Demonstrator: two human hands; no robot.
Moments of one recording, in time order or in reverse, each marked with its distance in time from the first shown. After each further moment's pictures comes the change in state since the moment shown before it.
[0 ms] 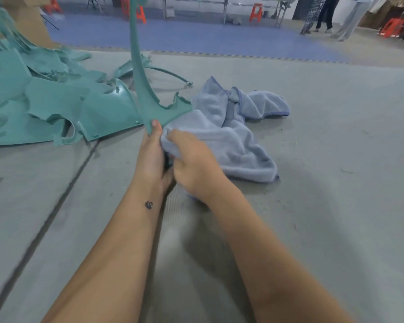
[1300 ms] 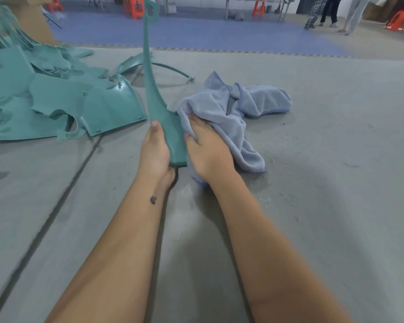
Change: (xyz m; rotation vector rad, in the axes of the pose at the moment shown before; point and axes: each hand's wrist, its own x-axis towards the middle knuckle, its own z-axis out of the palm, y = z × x) left_hand 0.009 -0.006 -0.002 0.215 0.124 0.075; right_hand 0.017 0.029 0.003 -0.029 0.099 0.157
